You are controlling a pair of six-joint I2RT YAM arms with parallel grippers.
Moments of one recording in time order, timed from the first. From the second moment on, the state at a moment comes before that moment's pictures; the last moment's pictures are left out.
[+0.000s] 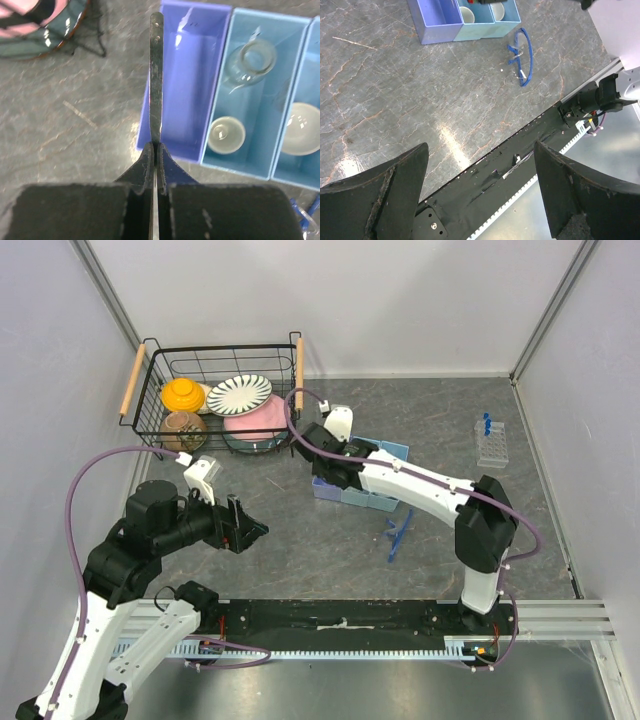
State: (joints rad) left arm -0.43 0.59 1.04 -0.97 0.34 -0.32; right arm 0.95 1.84 1.58 -0.65 0.60 0.83
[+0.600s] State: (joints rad) left arm -0.43 0.59 1.04 -0.97 0.34 -0.32; right arm 0.83 2.02 1.64 -0.66 0.54 0.75
